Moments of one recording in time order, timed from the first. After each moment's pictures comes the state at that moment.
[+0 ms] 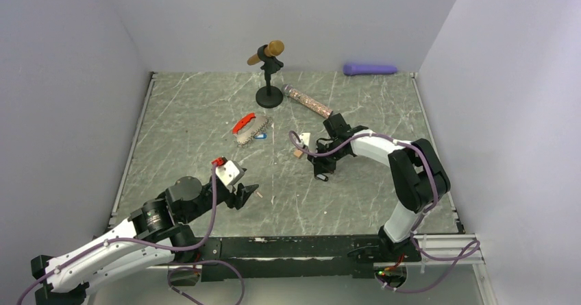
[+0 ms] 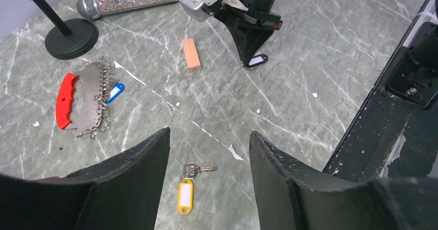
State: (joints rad) left arm -1.04 0.44 0.54 -0.30 -0.18 0.01; right arm 0.46 1.71 0.98 -0.50 -0.58 -0.80
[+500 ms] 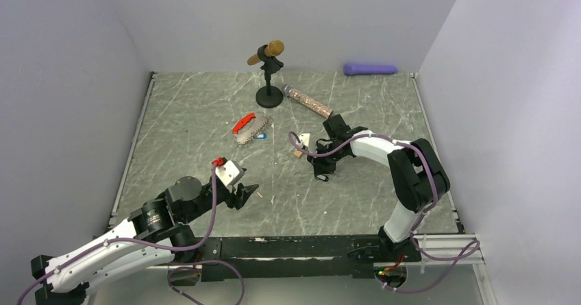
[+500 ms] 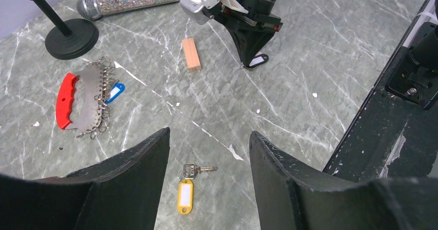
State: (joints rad) left arm -1.04 0.44 0.54 -0.30 -0.18 0.01; right arm 0.47 1.71 0.96 -0.48 -0.57 -0.79
